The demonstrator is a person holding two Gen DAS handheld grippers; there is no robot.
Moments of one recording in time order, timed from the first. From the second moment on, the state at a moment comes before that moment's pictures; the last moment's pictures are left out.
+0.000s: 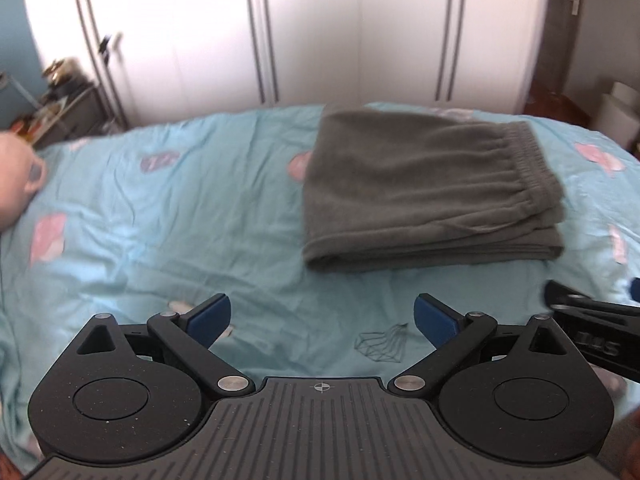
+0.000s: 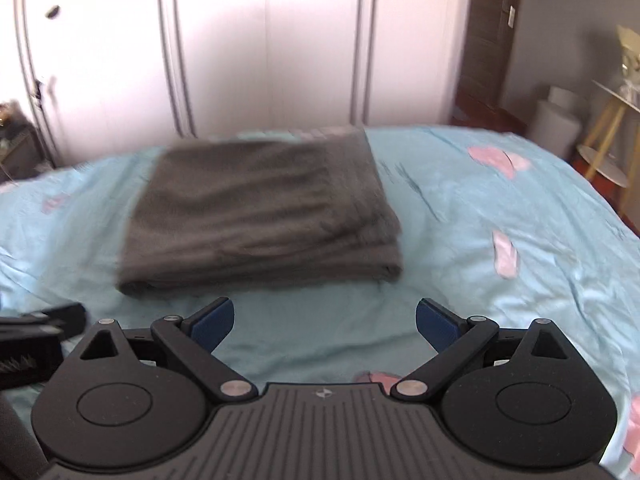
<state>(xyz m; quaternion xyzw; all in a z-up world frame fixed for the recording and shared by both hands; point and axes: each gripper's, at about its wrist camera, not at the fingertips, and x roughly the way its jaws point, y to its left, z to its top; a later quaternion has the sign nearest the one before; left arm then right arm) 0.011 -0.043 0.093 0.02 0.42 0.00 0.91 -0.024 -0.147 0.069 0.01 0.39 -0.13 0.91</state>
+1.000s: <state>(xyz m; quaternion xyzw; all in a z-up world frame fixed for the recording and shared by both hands) 0.054 -0.055 0.030 0.05 0.47 0.00 0.88 -0.001 -0.164 0.033 0.04 0.41 -0.11 0.90</state>
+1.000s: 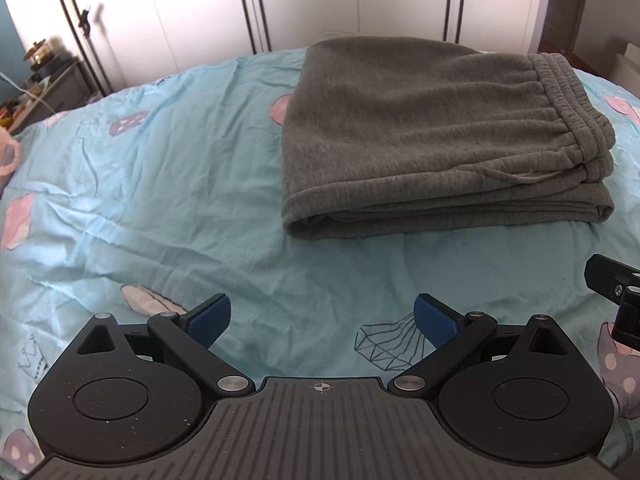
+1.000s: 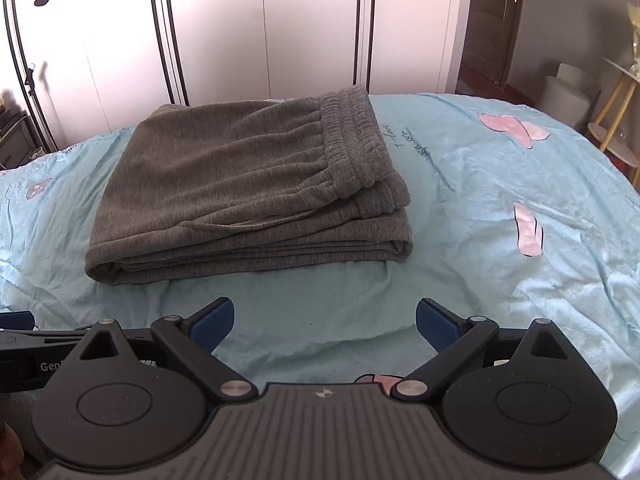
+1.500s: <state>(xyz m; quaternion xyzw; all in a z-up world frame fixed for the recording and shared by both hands) 0.056 -0.054 0.027 0.05 0.48 0.00 0.88 -0.001 -0.162 0.033 0.03 0.41 -0.11 0.90</state>
